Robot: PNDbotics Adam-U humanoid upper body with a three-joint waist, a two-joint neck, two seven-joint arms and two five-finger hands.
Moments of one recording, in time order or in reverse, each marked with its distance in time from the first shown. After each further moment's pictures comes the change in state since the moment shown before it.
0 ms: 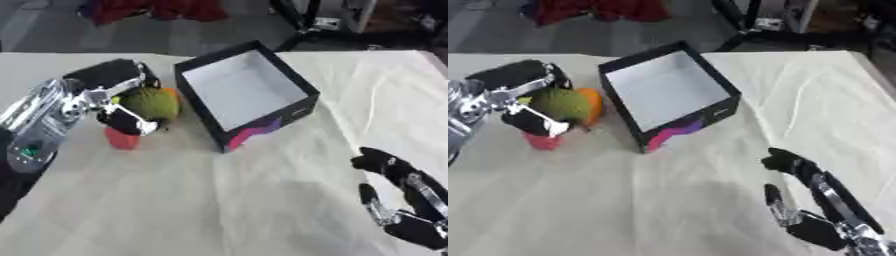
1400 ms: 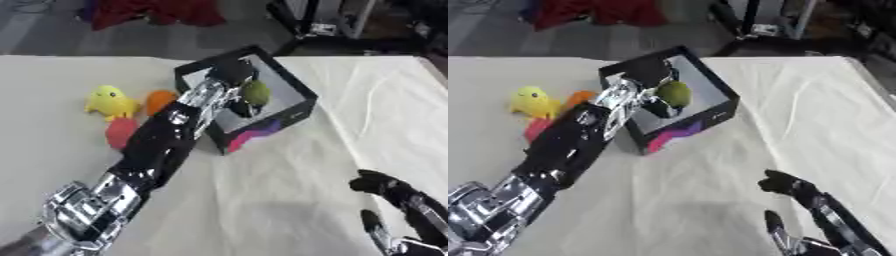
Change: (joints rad) left arm -0.303 -0.595 0.114 0.920 -0.614 -0.044 0.433; right arm -0.002 -0.001 0.082 0.006 -0.043 -0.016 0.084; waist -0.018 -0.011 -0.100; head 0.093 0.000
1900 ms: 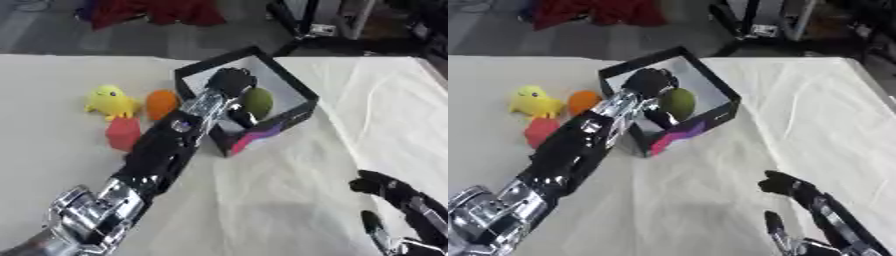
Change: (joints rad) left arm 0.004 0.001 0.006 0.017 -0.051 -0.016 0.021; right arm 0.000 0.003 0.000 0.000 -0.004 -0.001 0.004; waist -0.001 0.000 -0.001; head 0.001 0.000
